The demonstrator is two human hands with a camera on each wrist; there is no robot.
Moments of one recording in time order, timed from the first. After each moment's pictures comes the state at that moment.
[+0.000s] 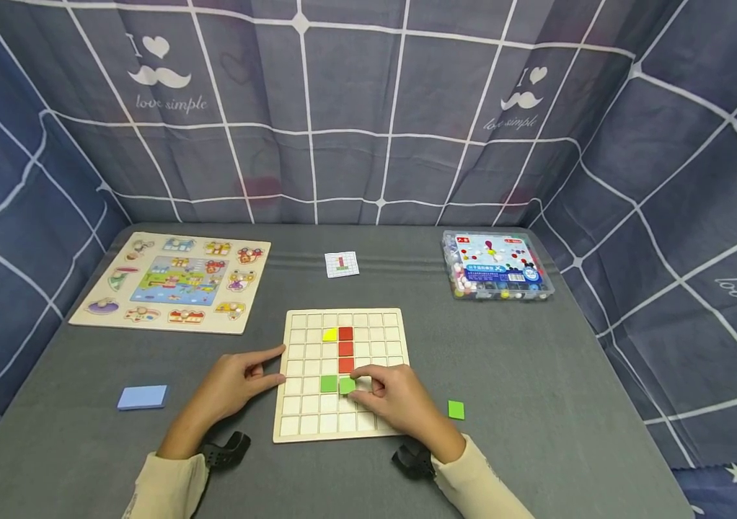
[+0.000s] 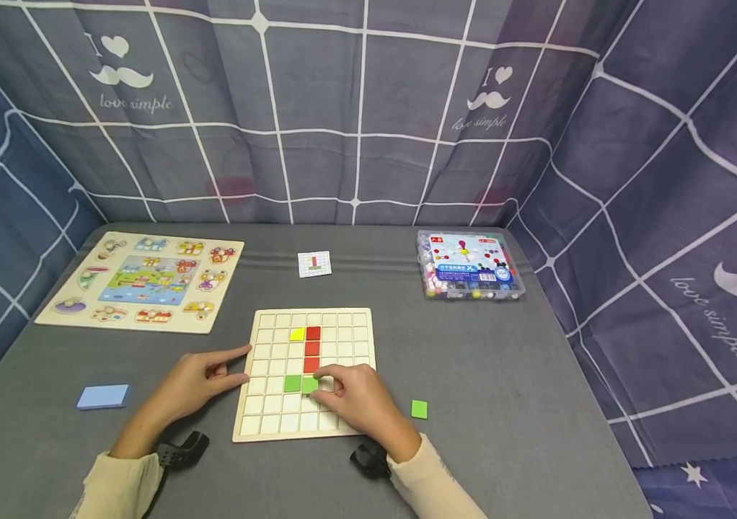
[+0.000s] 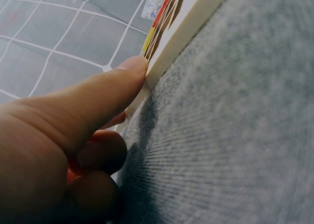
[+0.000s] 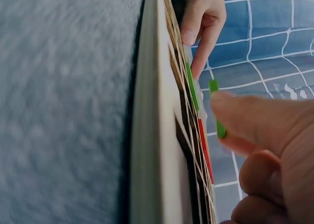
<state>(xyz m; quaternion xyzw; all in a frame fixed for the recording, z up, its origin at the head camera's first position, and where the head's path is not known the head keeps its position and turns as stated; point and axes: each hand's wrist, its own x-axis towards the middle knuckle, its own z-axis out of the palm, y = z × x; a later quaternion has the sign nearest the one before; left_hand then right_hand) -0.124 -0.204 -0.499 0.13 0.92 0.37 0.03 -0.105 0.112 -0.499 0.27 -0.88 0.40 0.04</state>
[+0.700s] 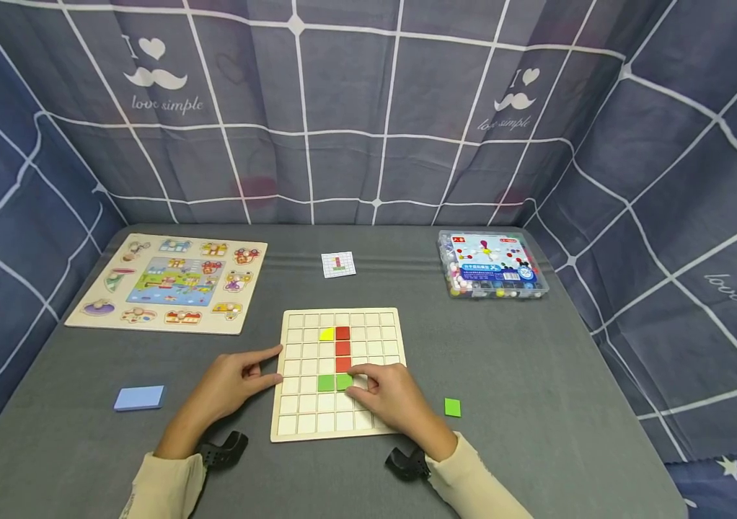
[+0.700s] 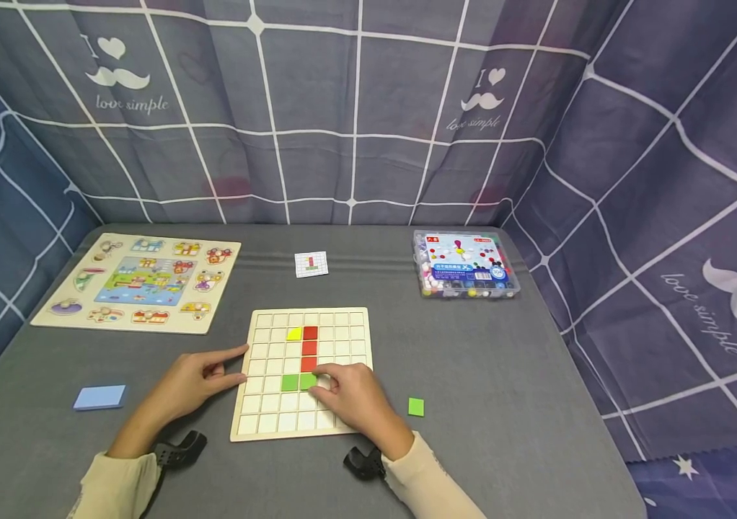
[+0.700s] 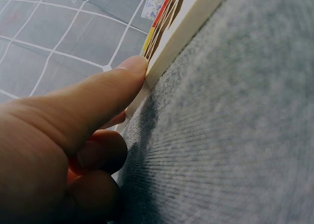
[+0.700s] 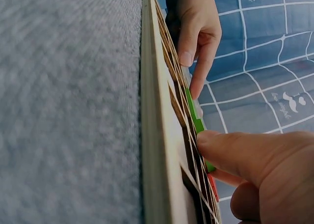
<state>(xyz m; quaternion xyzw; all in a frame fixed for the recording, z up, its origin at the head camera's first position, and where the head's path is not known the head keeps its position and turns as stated) -0.124 -0.204 -0.500 0.14 0.92 0.36 0.03 -0.106 0.106 -0.508 0.24 -0.90 0.37 0.05</state>
